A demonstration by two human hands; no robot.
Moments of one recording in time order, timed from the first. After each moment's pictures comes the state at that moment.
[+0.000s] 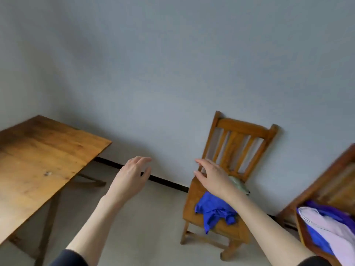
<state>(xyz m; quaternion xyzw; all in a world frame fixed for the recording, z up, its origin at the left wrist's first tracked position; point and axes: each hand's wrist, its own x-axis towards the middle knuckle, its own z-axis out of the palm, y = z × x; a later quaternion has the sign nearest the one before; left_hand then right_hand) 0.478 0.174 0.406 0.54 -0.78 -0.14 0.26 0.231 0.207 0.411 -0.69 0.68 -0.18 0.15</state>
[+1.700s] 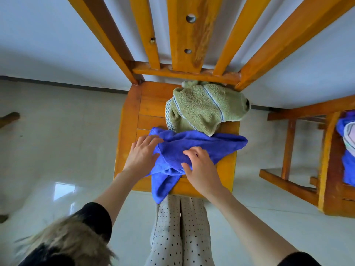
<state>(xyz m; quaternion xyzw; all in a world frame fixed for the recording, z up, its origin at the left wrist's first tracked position) 0.092 -0.016 -0.078 0.46 -0.83 -0.28 -0.13 -0.071 0.089 -0.056 -0.52 0.76 -0.06 0.39</state>
